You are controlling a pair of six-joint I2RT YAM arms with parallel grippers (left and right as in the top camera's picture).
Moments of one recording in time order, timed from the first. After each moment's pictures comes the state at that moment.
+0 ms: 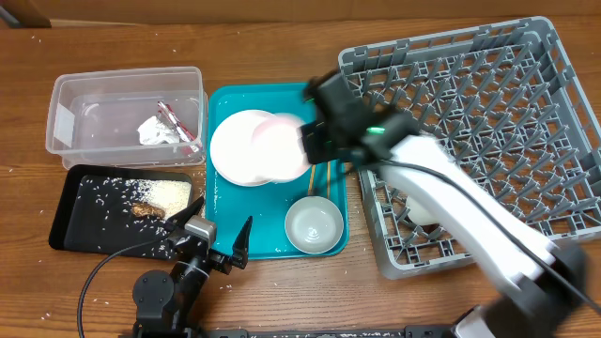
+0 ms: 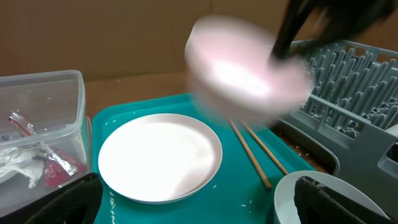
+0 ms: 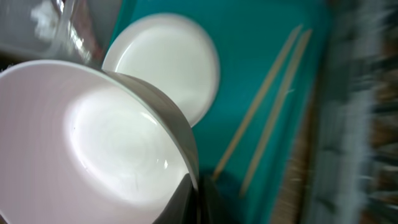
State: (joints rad) left arm -0.03 0.02 0.06 -0.18 0.37 -0.01; right arm 0.64 1.70 1.58 -0.89 -0.03 0.38
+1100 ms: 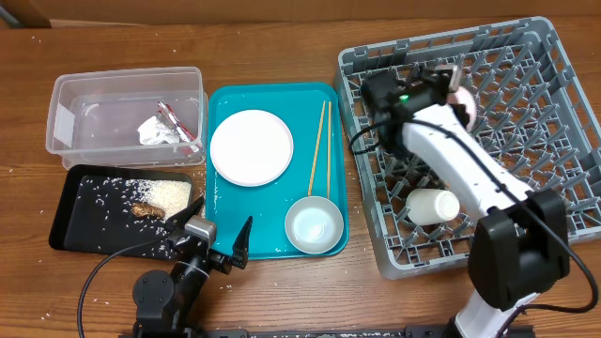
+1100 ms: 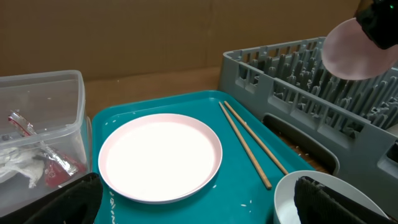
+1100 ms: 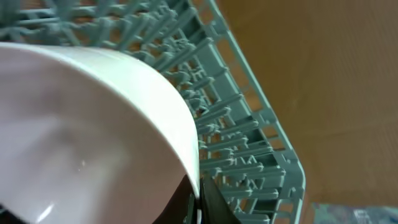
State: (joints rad) left arm -0.03 0.02 0.06 -0.18 0.37 -0.01; right arm 0.40 1.87 1.51 -1.21 1.09 0.67
